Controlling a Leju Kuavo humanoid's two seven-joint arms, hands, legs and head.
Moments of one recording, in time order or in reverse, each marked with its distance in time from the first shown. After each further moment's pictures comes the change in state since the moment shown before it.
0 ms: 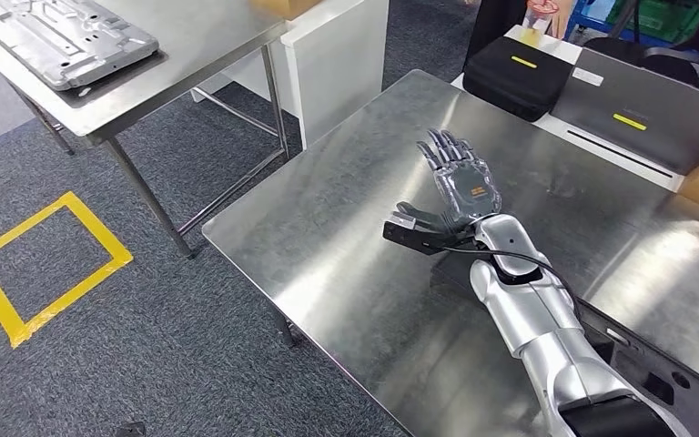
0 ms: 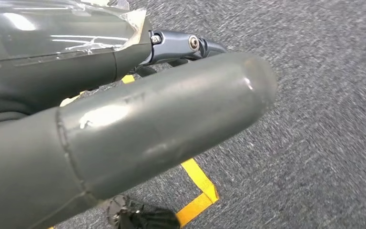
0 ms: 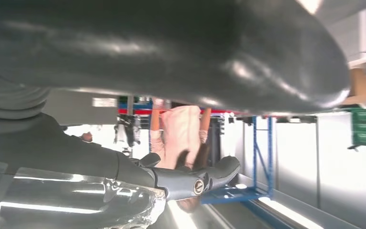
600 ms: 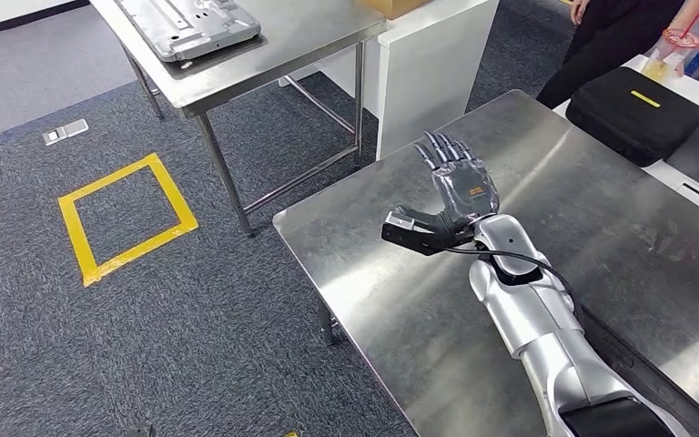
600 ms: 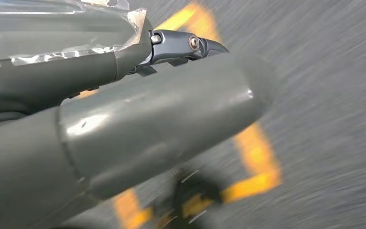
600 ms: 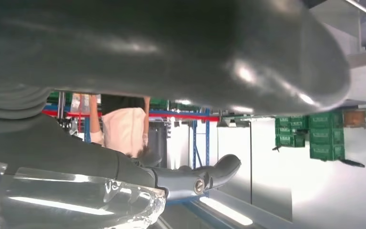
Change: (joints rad) left arm -0.001 -0.003 0.003 0.003 0.018 -0.218 0.328; right arm -0.004 0.004 0.008 -0.004 0.000 0.021 0.000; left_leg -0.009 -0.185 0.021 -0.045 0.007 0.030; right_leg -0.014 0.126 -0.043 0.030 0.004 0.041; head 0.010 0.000
